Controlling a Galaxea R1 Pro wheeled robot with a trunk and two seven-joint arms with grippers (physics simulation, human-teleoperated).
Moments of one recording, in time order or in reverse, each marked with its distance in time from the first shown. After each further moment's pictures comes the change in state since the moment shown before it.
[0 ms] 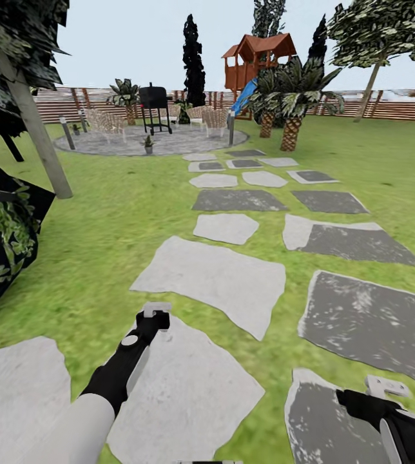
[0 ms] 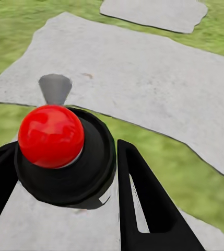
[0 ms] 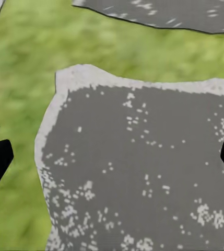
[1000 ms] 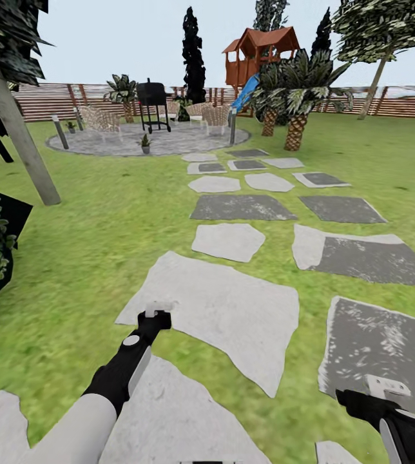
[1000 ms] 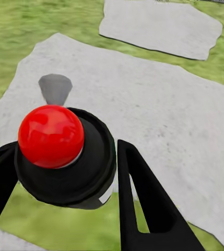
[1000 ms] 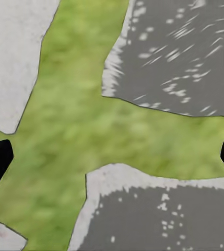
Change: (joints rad) left arm 0.000 -0.009 0.000 0.000 0.000 0.000 0.001; right arm 0.000 0.000 0.002 0.000 0.000 0.000 0.000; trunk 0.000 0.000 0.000
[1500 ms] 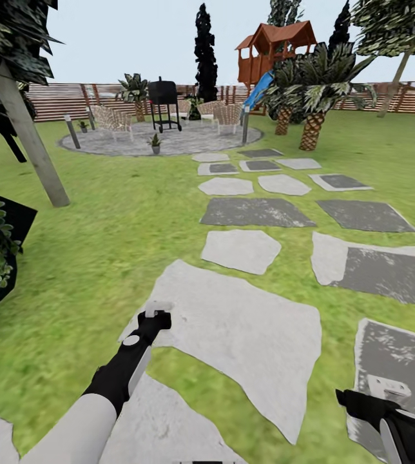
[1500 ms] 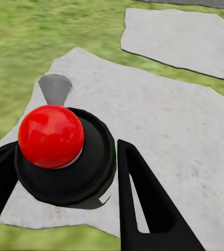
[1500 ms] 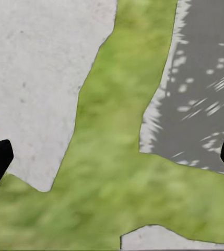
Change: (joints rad) left arm 0.000 0.000 0.000 0.000 0.000 0.000 0.000; right arm 0.000 0.000 -0.001 0.000 0.000 0.001 0.000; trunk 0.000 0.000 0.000
